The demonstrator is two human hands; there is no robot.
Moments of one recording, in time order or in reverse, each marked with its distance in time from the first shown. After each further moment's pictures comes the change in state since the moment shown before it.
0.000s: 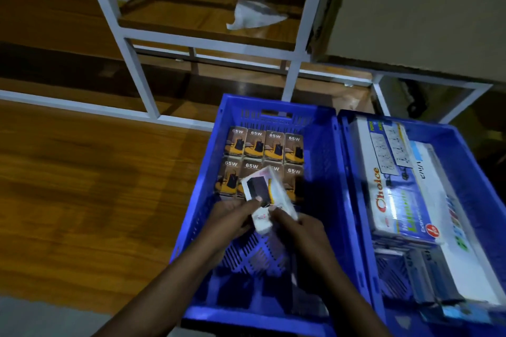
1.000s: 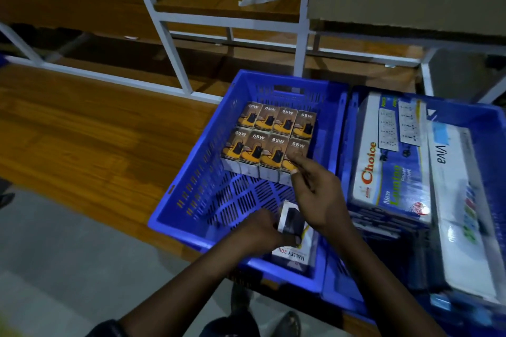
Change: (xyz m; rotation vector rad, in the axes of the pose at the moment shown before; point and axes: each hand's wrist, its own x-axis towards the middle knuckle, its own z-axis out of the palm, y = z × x) left_hand -0.052 -0.044 0.113 0.717 -0.014 -0.163; right_hand 0.003 -0.015 -0.086 -0.432 -0.211 -0.567
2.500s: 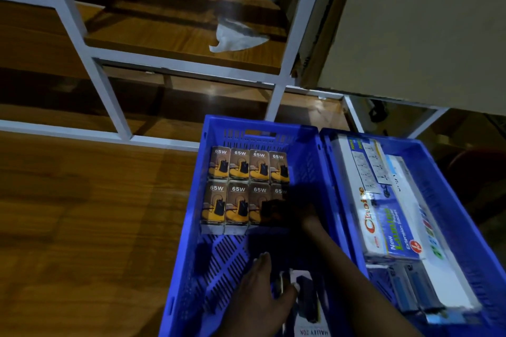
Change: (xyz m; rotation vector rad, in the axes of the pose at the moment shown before) left_hand 0.020 -0.028 -0.068 -0.048 -0.080 0.243; right_hand 0.112 0.002 0.049 0.065 0.242 0.789
